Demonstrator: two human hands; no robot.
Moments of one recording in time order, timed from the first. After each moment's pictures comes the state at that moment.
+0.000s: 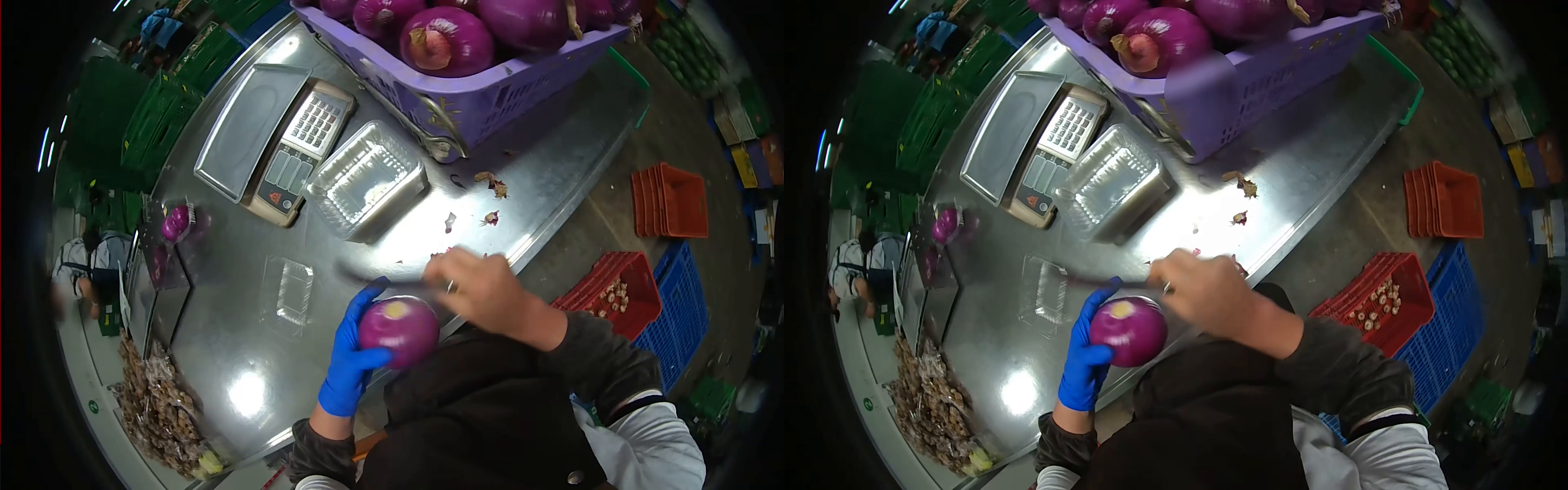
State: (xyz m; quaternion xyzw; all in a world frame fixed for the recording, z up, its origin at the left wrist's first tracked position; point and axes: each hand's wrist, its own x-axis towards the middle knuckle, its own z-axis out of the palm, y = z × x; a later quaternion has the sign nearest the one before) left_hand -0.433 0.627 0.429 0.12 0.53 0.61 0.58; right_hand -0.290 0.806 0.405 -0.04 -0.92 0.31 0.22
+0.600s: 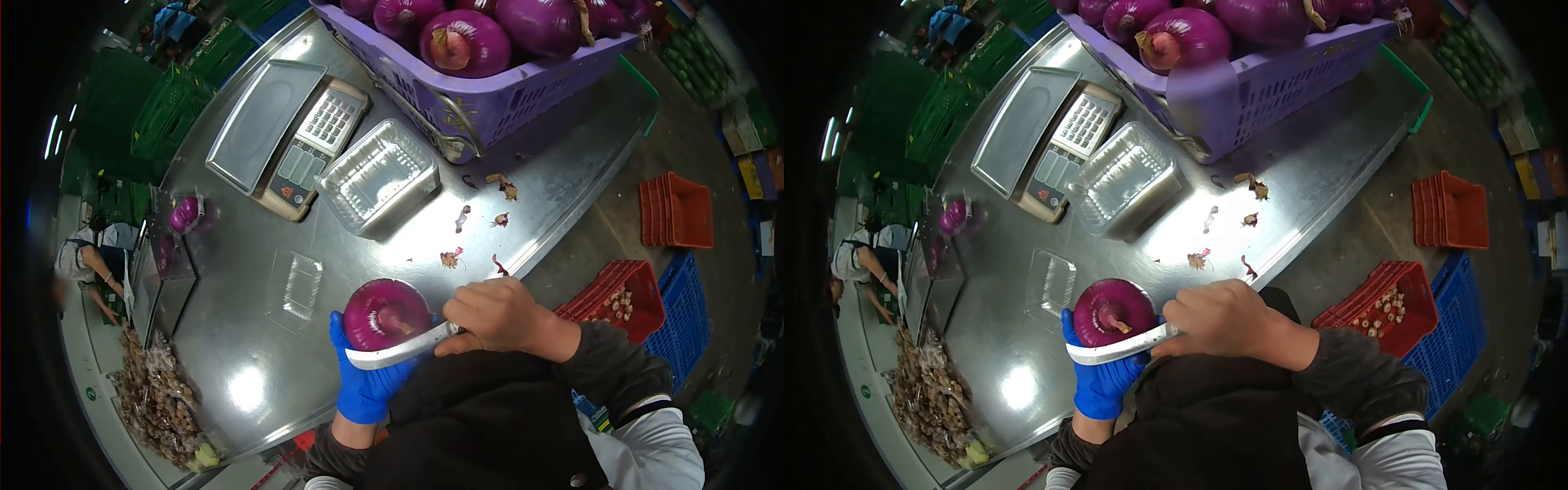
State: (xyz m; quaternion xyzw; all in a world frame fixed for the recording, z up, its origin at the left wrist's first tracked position) left_hand -0.416 0.605 0.415 -0.48 -0.25 0.67 0.51; right_hand -0.277 0.795 0.414 -0.01 -0.93 0.24 0.27
